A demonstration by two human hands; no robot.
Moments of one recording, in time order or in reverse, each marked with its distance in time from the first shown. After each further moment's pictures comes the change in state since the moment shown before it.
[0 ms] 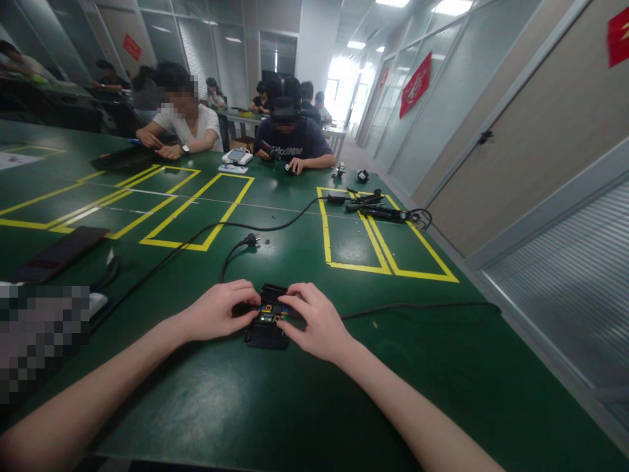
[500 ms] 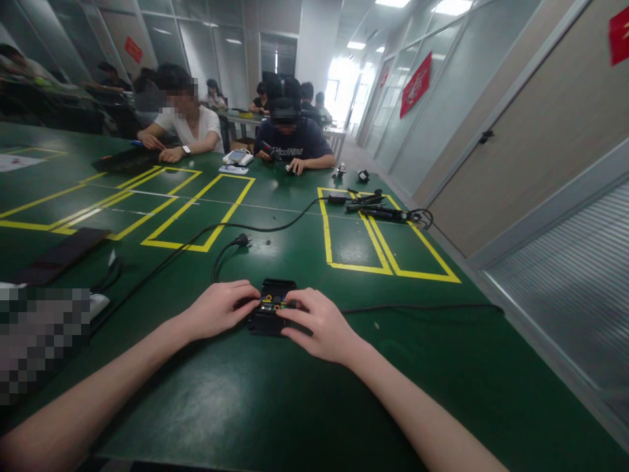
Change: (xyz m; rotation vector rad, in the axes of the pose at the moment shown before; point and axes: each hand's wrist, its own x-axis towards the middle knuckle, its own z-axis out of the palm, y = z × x) left_hand 0.002 -0.003 0.004 0.065 0.006 -0.105; right_hand -0.003 0.006 -0.008 -0.069 -0.023 -0.187
